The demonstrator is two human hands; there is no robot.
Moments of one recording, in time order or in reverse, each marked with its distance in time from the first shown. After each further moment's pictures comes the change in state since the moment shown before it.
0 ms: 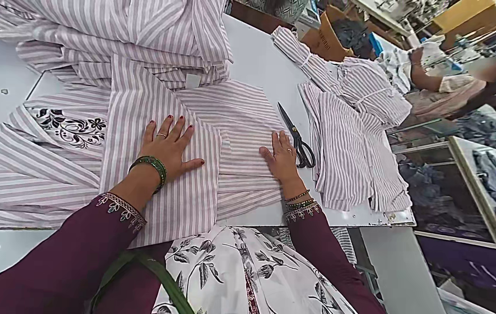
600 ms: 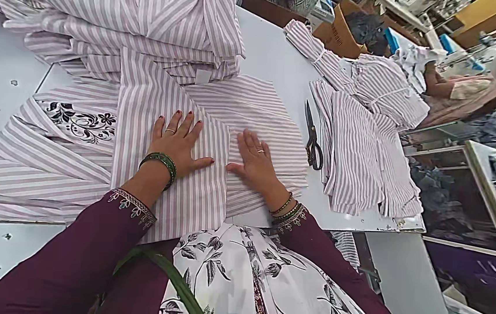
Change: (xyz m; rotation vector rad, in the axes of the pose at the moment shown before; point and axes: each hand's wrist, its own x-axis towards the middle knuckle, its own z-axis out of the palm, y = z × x) left_hand 0.004 0.001 -0.002 -0.026 0.000 -0.017; right_hand -0.025 -0.086 0.026 -0.032 -0.135 -0.362
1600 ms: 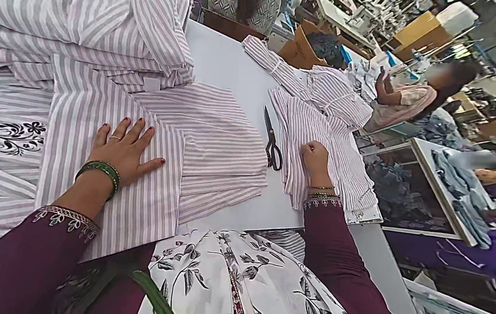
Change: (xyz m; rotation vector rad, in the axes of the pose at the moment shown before) left_hand 0.002 -0.003 0.008 0.031 0.130 0.011; right_hand -0.059 0.230 -0.118 0.182 0.445 0.700
